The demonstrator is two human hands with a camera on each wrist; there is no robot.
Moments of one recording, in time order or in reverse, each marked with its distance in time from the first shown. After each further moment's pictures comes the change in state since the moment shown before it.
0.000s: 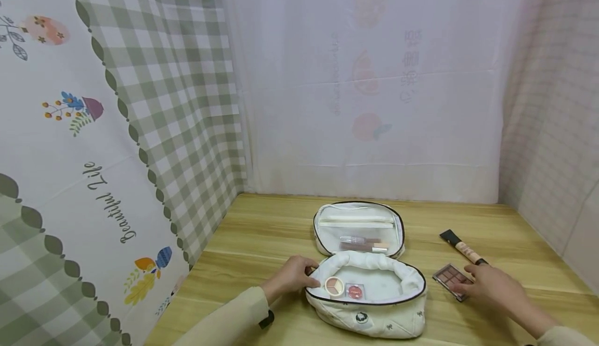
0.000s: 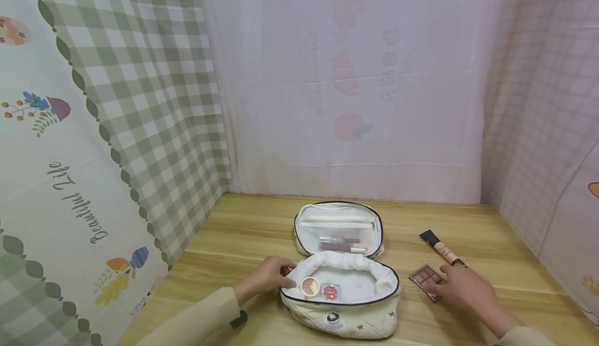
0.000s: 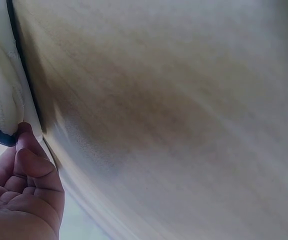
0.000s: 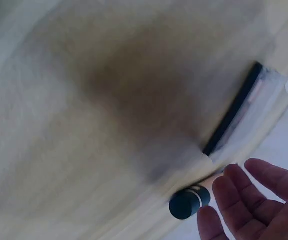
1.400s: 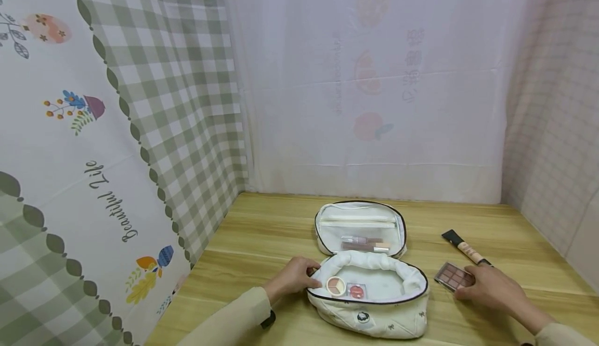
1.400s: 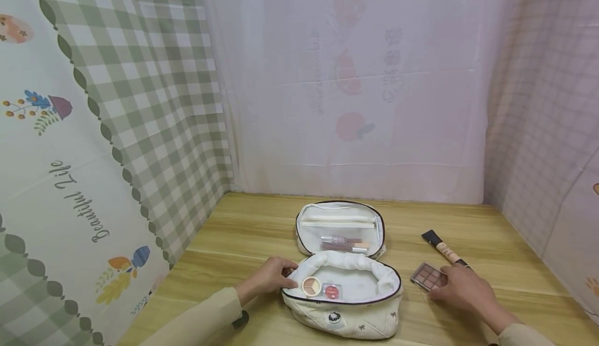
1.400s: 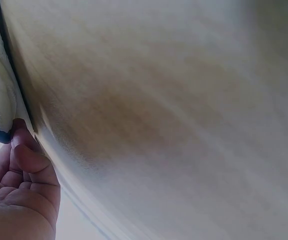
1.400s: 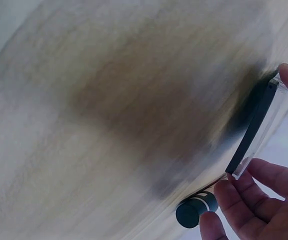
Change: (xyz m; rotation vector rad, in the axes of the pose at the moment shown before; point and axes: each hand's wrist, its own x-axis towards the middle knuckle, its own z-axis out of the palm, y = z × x) left_hand 0.002 -0.009 0.006 -0.017 0.004 0.019; right_hand -0.001 -0.004 0.010 0.049 0.062 -0.025
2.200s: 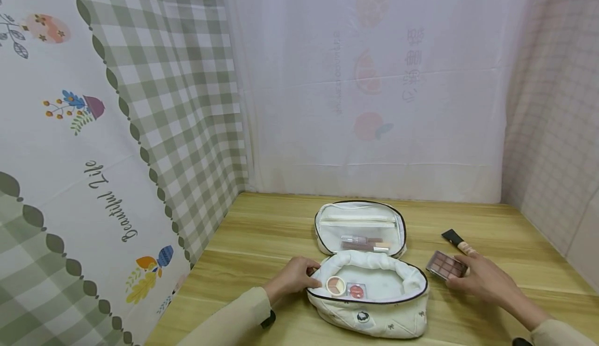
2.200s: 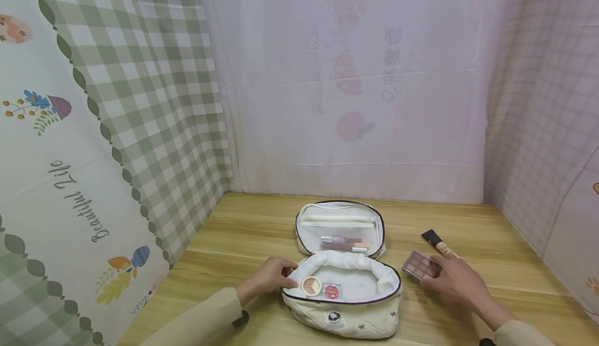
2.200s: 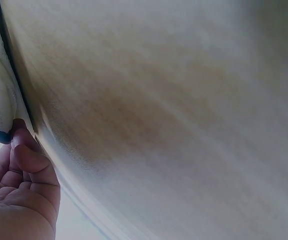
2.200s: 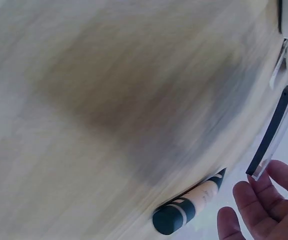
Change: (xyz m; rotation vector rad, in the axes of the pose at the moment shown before) left_hand 0.001 -0.001 0.001 0.001 0.010 -0.003; right_hand 0.011 -0.009 -0.010 0.060 0.076 -0.006
